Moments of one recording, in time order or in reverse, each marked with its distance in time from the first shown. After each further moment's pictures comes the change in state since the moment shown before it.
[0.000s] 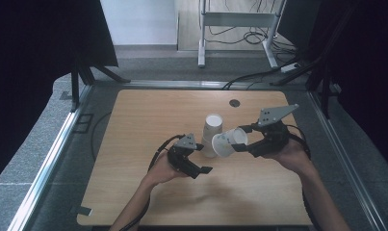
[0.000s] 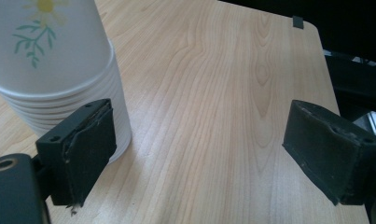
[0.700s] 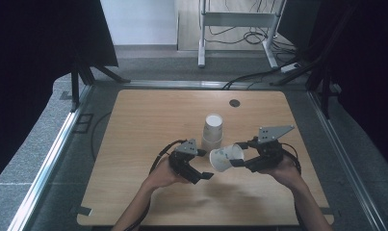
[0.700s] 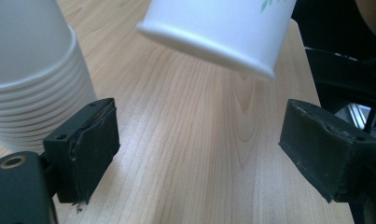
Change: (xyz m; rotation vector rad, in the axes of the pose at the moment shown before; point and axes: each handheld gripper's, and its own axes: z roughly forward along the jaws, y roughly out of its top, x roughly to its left) left arm -0.009 -0.008 0.007 0.000 -0.060 0.024; right arm 0.004 -0.062 0.030 -0.084 0.094 0.078
